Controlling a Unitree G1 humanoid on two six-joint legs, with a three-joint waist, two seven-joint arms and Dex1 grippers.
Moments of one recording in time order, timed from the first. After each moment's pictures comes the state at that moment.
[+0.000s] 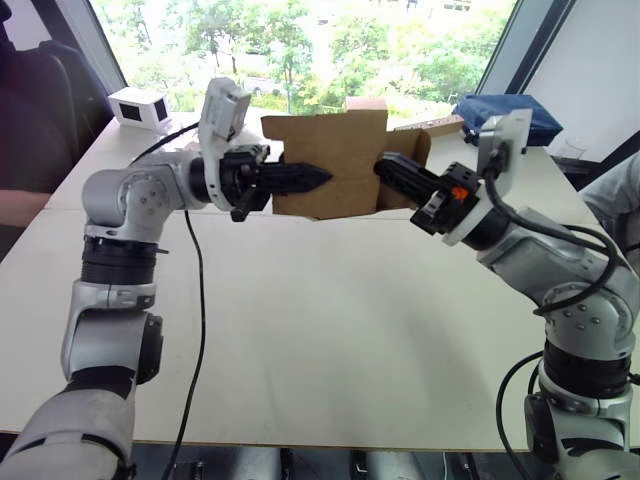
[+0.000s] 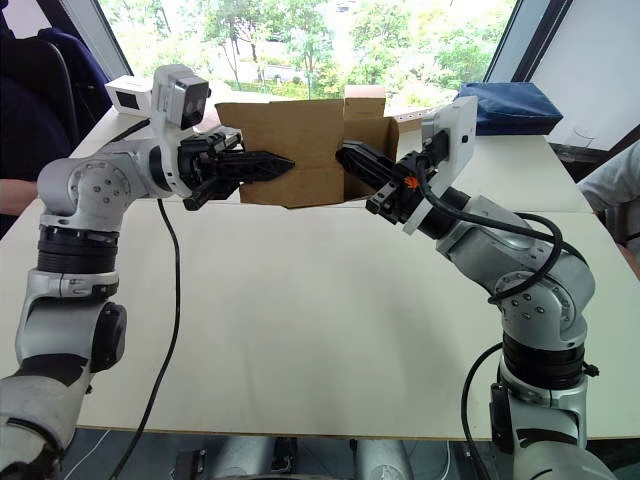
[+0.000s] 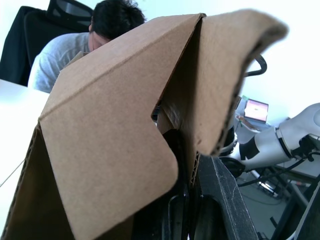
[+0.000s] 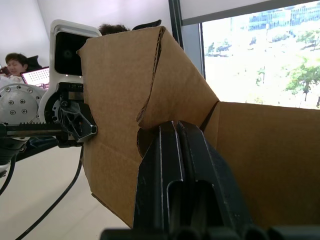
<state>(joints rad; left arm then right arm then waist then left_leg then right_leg) -1.04 0.53 0.03 0.24 -0.76 0.92 -1.35 -0.60 -0.52 -0.17 -0.52 1.03 0.83 0.29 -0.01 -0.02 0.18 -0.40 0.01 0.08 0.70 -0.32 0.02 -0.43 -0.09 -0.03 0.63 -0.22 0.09</state>
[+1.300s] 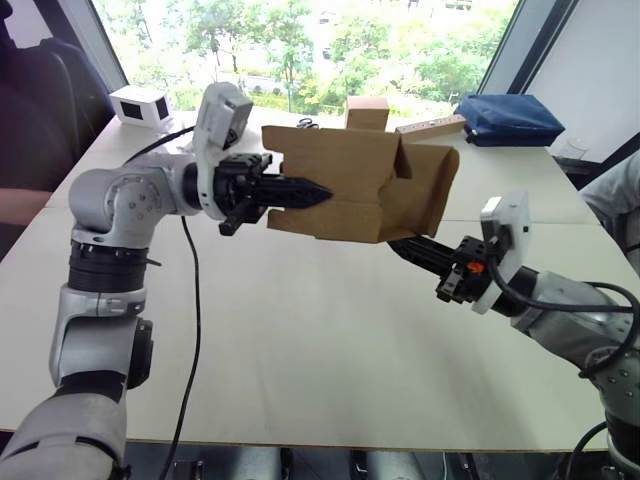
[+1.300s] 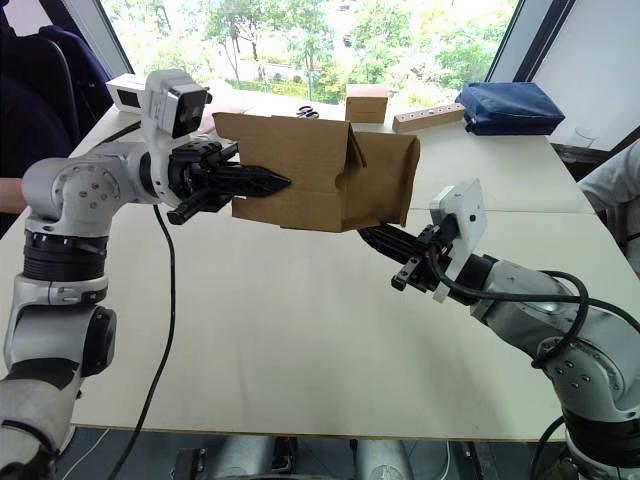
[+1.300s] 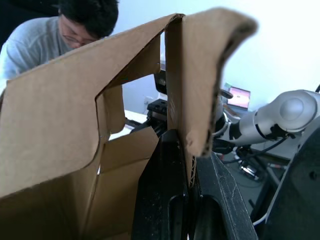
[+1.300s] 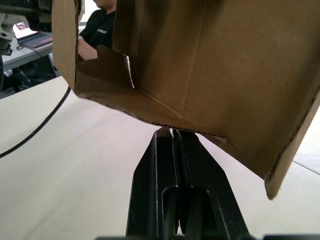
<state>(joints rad) -1.00 0.58 0.02 0.12 -0.81 1.00 -1.39 -0.24 -0.75 -0.21 -0.67 1.13 0.79 0.33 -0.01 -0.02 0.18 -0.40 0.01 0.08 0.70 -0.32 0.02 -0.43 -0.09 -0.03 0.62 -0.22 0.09</state>
